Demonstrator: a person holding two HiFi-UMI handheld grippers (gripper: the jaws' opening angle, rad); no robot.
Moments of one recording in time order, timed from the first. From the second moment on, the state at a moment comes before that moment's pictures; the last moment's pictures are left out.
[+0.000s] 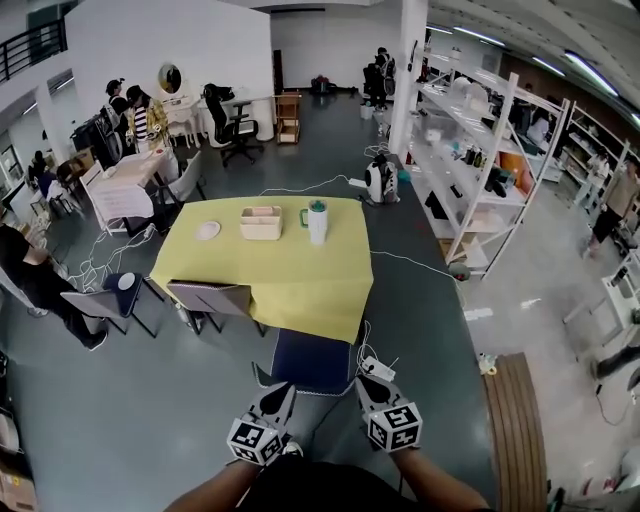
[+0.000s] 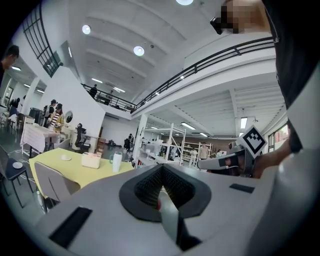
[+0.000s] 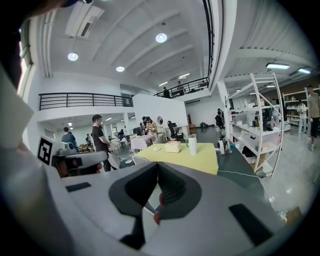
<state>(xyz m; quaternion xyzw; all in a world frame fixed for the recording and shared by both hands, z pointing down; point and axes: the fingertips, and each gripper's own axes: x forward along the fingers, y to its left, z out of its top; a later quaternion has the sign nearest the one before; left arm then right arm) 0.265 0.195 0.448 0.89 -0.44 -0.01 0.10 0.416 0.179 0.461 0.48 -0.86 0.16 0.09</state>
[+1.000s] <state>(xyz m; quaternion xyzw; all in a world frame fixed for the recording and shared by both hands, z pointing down) 0.189 0.143 0.470 0.92 -0.37 -0.01 0.12 0.342 0.138 0.486 0.53 -0.82 0.19 0.11</state>
